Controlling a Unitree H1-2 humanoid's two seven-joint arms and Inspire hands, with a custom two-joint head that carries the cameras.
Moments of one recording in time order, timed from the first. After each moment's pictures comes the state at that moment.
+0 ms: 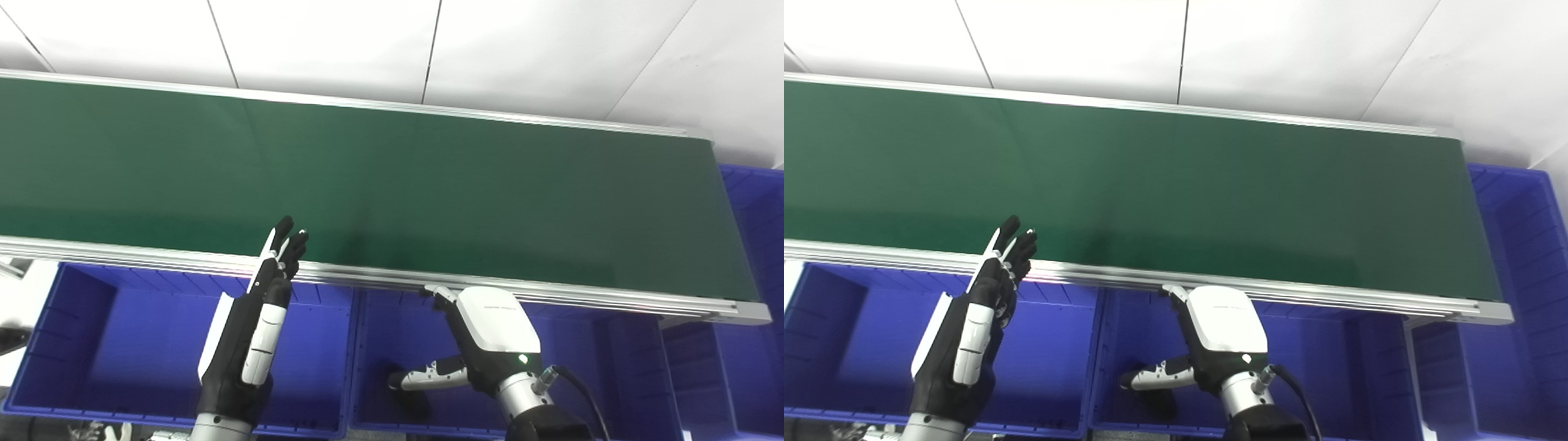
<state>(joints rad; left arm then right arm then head) 0.71 0.01 -0.35 -0.75 0.11 0.18 -0.02 0.47 -0.01 0.47 -0.62 -1.39 0.23 0.58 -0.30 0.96</state>
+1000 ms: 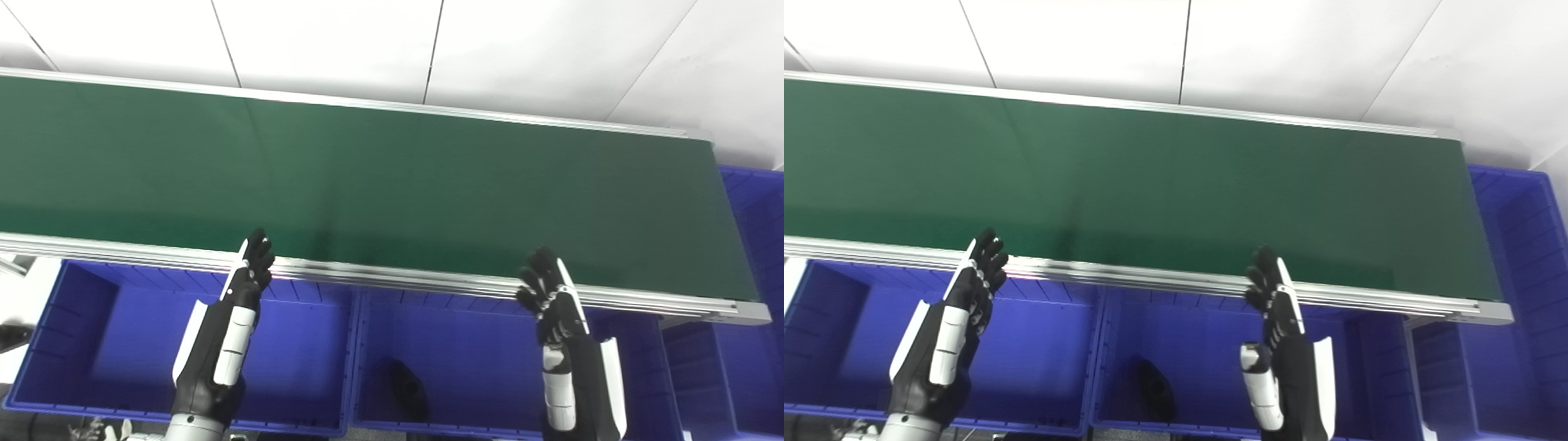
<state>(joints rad) 0.70 0.07 -0.24 -0.64 0.02 0.11 -0.04 0.86 0.07 0.41 -0.73 -0.33 -0.02 -0.15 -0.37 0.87</state>
